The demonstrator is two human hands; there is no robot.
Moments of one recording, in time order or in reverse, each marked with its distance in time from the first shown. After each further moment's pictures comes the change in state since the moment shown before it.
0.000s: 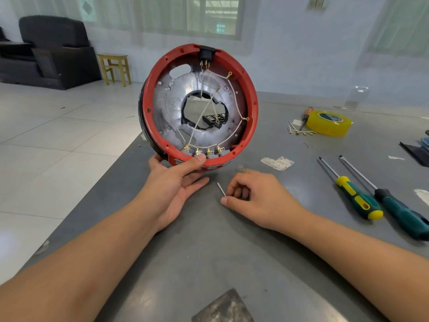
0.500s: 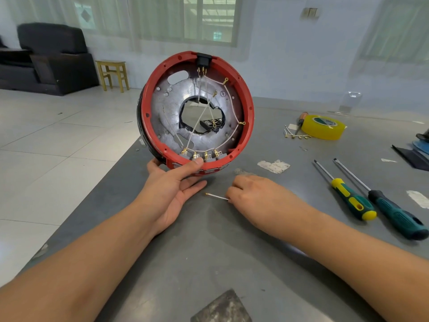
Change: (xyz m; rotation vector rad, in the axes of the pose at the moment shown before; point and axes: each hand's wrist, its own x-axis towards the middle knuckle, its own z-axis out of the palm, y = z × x) left_hand 0.001 0.001 -0.001 -0.042 -0.017 0.009; right_hand -0.003 -0.009 -0.012 -0.671 -0.175 -0.372
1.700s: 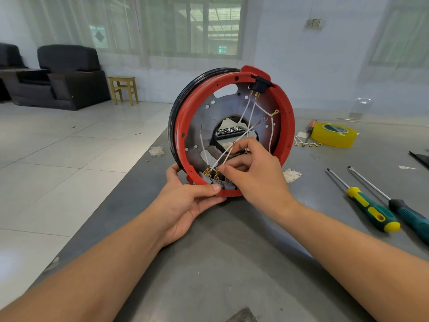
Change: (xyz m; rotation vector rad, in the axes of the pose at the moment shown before) left_hand -0.003 0.001 -0.001 0.026 -0.097 -0.098; right_hand 0.056 -0.003 -0.003 1.080 0.626 0.501
